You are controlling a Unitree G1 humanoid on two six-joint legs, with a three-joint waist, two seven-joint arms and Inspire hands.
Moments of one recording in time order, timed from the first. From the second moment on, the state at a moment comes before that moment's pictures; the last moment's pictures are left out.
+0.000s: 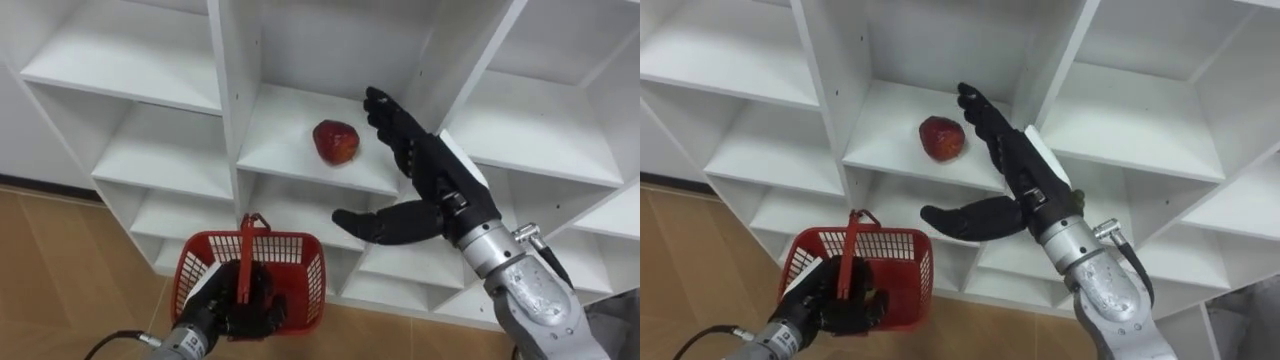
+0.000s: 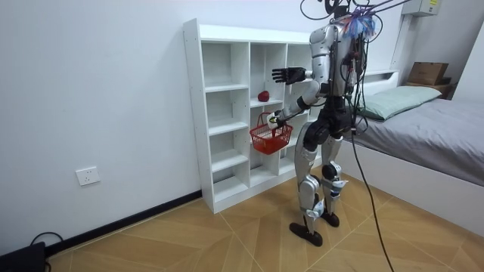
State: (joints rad) left arm 0.17 0.30 -0.23 0.47 -0.12 -0.19 -0.18; right arm 0.06 -0.37 0.25 -0.07 0.19 -0.20 0.14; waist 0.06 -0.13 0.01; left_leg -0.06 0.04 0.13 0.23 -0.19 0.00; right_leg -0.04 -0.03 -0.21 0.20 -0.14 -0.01
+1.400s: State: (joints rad) left arm 0.16 0.30 -0.20 0.49 -0.11 -0.18 -0.19; right arm -0.24 -0.37 0.24 0.19 0.10 -0.23 -0.08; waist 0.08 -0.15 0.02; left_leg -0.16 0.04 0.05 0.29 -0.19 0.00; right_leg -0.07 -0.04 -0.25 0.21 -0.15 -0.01
